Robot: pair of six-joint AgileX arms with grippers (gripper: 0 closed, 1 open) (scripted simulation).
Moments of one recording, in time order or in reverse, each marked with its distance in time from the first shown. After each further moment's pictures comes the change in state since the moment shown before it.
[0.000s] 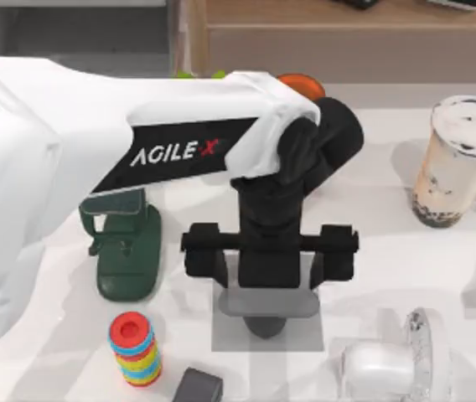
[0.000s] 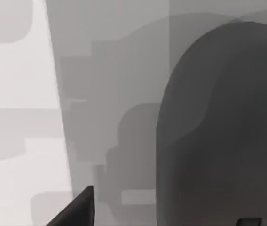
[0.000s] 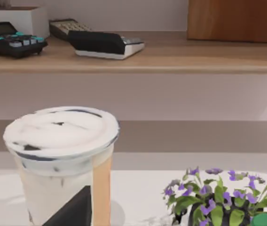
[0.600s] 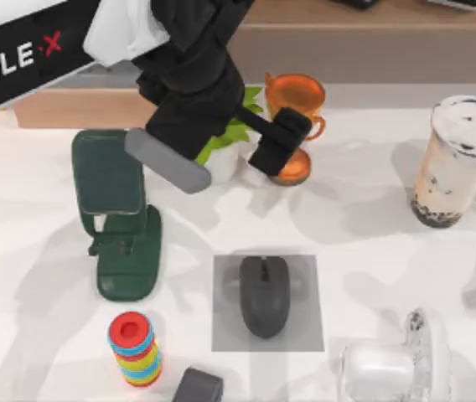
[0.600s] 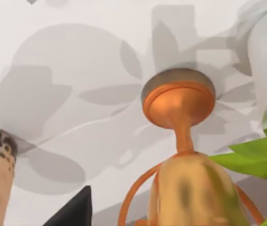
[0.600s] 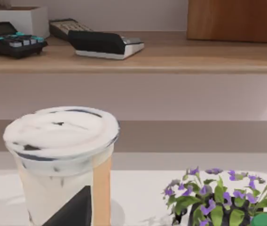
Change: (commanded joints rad) left arm 0.199 -0.229 0.089 0.090 -0.006 0.833; right arm 0.000 0.000 0.000 0.000 0.000 0.000
